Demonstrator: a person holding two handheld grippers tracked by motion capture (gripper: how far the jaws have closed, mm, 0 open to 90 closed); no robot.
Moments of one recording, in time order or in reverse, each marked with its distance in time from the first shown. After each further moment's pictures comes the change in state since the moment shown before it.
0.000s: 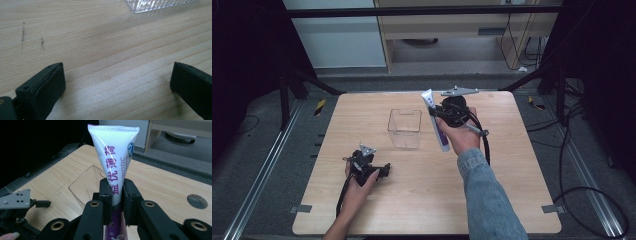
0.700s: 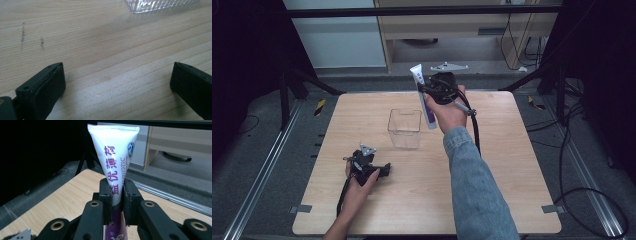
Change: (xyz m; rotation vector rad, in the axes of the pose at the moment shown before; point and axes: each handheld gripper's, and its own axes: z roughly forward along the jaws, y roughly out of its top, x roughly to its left) left arm 0.000 0.000 0.000 0.001 0.001 -0.002; right arm 0.006 0.058 0.020 -0.121 -0.005 0.013
